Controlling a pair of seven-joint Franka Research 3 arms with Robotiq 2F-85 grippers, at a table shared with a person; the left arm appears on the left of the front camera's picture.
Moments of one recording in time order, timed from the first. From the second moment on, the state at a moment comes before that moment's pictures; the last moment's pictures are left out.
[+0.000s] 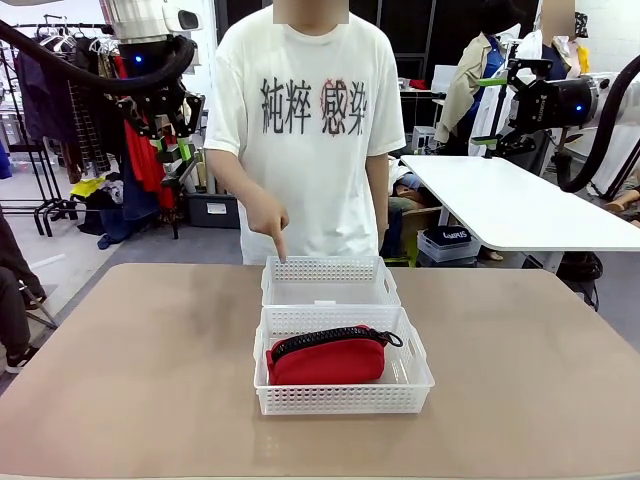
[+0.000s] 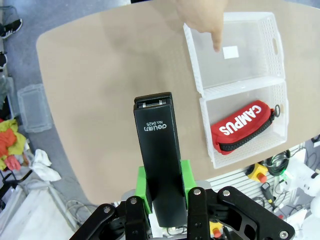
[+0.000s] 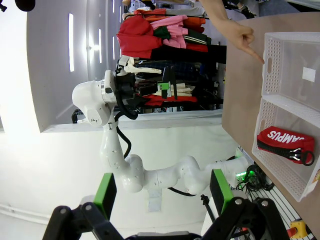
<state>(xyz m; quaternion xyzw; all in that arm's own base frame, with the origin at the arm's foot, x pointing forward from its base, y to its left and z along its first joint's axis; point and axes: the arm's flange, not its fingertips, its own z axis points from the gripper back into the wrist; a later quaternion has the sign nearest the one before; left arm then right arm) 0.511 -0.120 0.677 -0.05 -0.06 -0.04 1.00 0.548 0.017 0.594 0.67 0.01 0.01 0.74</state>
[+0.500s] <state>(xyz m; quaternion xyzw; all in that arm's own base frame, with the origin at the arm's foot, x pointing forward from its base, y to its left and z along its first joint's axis) 0.512 -0.120 0.676 -0.05 -0.06 -0.04 1.00 0.548 0.017 0.594 0.67 0.01 0.01 0.74</state>
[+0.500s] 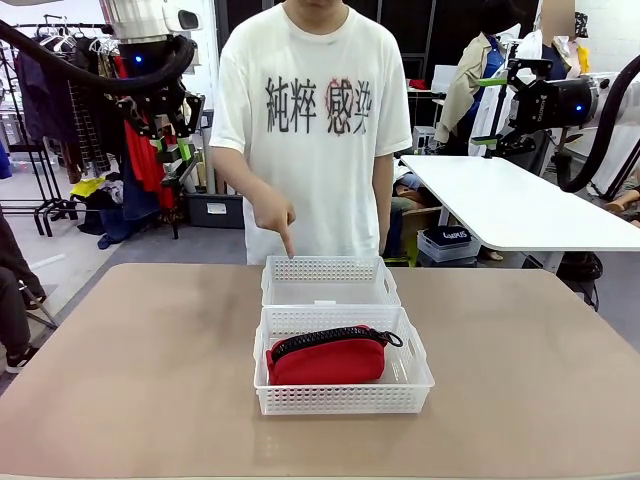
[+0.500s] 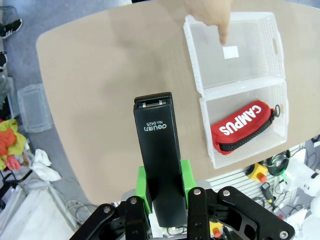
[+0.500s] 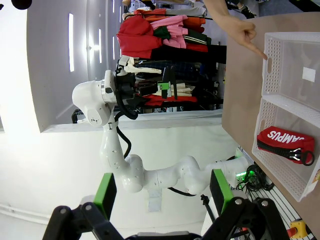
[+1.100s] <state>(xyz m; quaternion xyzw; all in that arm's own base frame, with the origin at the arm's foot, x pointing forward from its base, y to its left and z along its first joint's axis) 0.529 -0.181 0.650 -0.02 -0.03 -0.30 0.95 0.548 0.017 0.594 0.67 0.01 0.01 0.74</state>
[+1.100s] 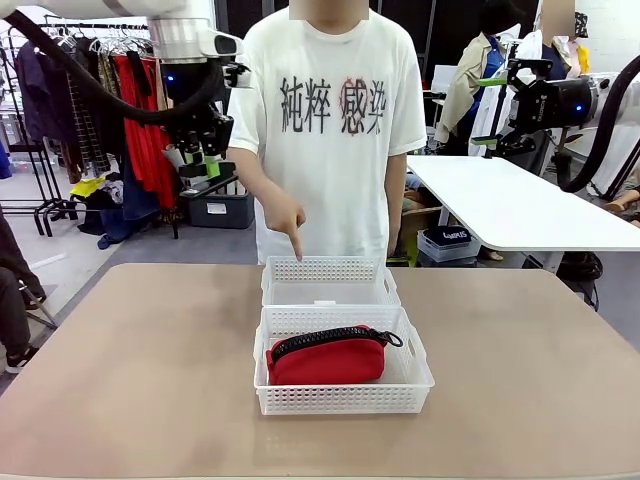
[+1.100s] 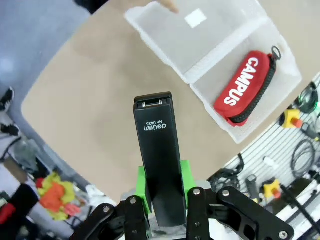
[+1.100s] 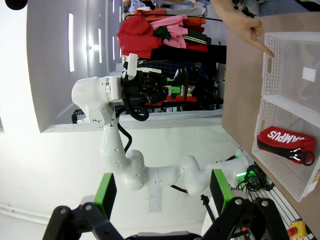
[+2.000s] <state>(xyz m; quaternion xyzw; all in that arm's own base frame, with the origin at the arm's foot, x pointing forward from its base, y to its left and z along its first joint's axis) 0.568 -0.323 0.591 -0.04 -0.09 -0.58 0.81 0.548 0.017 0.594 0.67 0.01 0.01 0.74</state>
